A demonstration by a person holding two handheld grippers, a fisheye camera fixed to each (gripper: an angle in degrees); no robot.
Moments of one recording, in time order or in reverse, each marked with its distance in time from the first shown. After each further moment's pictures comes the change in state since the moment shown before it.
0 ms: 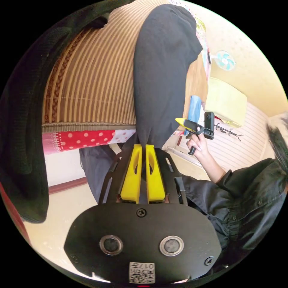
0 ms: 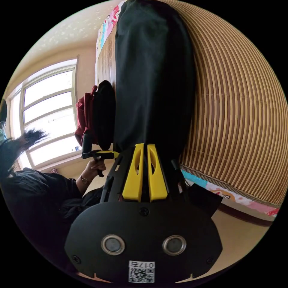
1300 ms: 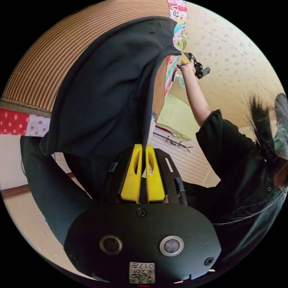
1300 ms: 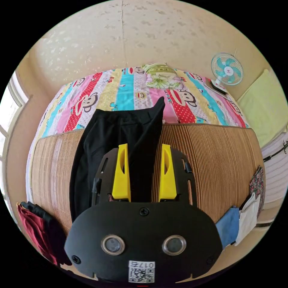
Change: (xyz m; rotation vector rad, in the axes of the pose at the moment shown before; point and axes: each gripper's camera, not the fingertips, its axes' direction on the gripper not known) left arm -0.005 -0.008 -0.031 0.114 0.487 -0.114; right arm -0.160 -0.280 -0.113 0.680 0.885 0.026
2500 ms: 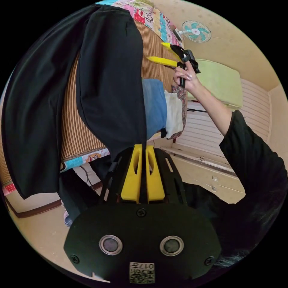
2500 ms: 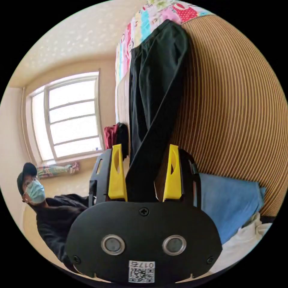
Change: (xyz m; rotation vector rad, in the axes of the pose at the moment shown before) left arm 0.086 -0.032 0.332 -0.152 -0.556 0.219; right arm 0.345 -0.005 -0.050 -0.596 -1.001 -0.021
